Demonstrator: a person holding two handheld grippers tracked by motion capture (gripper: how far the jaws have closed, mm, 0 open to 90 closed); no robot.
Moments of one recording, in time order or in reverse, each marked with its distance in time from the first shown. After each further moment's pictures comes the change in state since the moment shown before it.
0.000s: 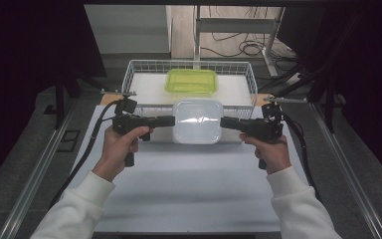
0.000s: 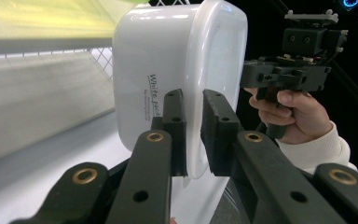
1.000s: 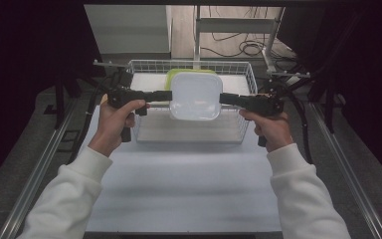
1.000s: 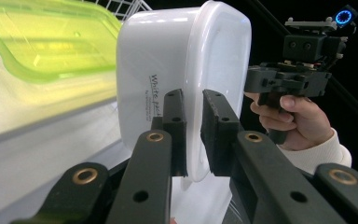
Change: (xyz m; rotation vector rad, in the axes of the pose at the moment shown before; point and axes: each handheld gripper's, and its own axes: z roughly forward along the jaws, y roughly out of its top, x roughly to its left) left arm 0.000 0.057 -0.013 -0.041 -0.001 0.027; right arm 0.005 0.055 0.005 -0.036 0.028 -0.027
